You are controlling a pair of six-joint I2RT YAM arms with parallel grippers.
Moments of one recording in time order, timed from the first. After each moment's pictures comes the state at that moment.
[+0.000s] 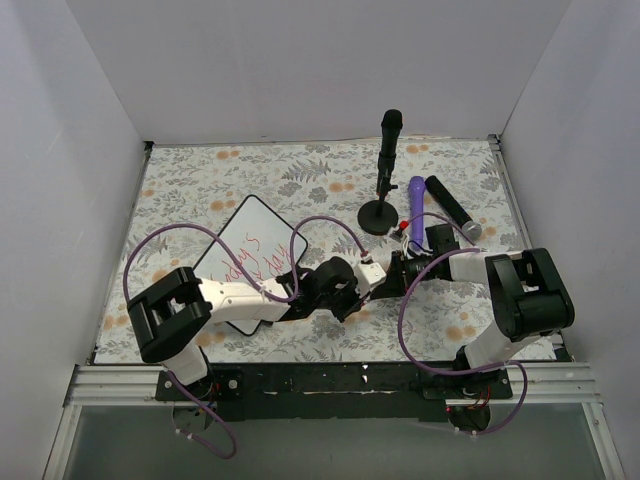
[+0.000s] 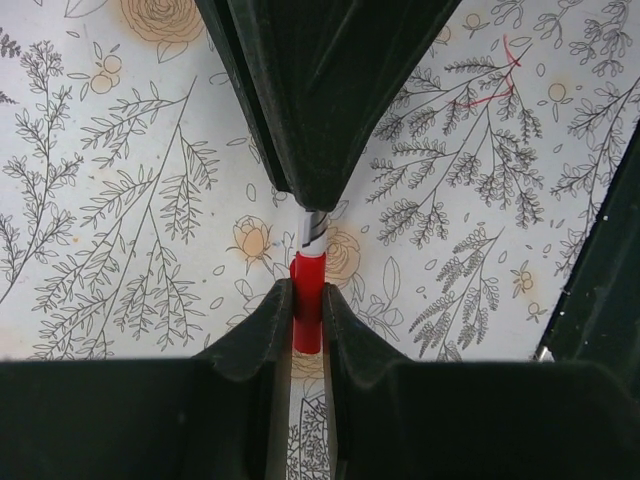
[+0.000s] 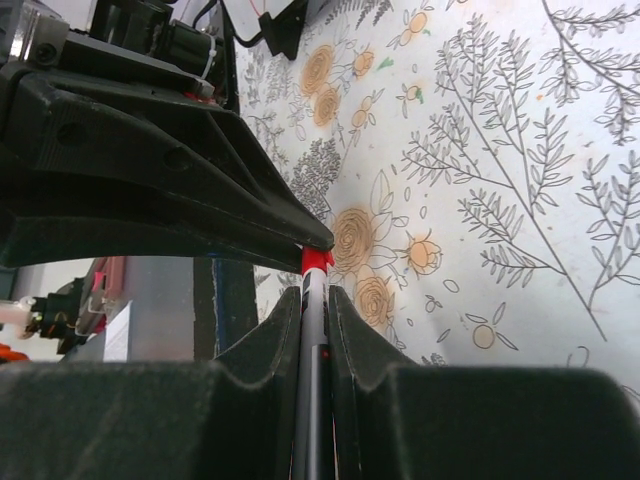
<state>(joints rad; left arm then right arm) -1.10 1.60 0.85 0.08 0.08 -0.03 0.22 1.60 0.59 -0.07 -1.33 -0.14</state>
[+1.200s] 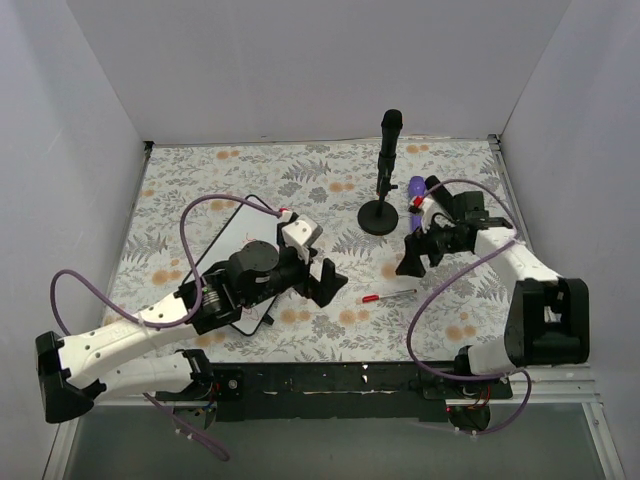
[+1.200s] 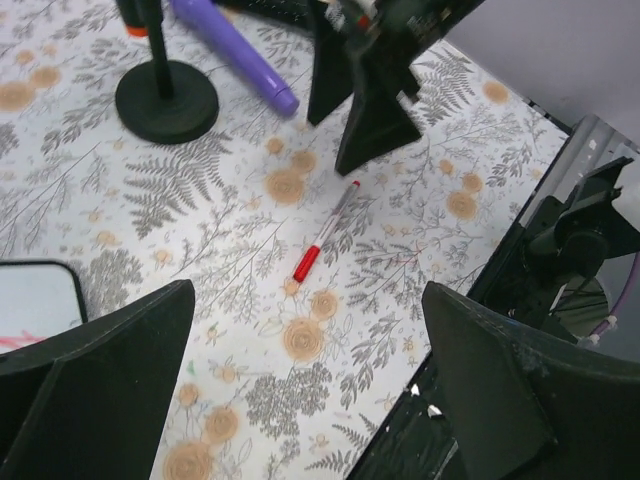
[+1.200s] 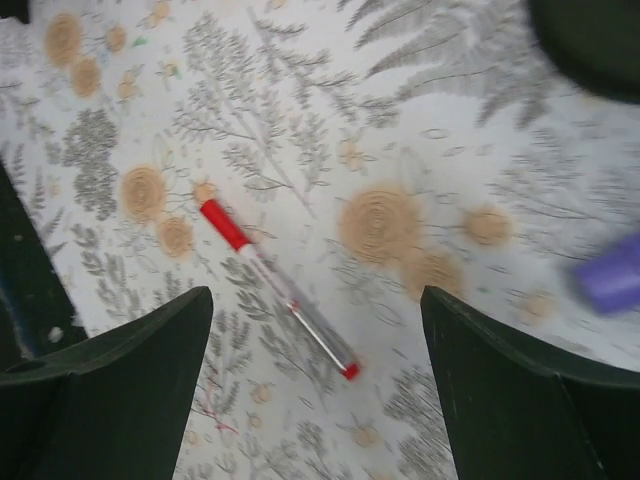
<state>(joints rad) -1.08 0.99 0.89 -0.14 -0.12 -0.23 0.10 1.47 0.84 -0.57 -0.89 -0.55</state>
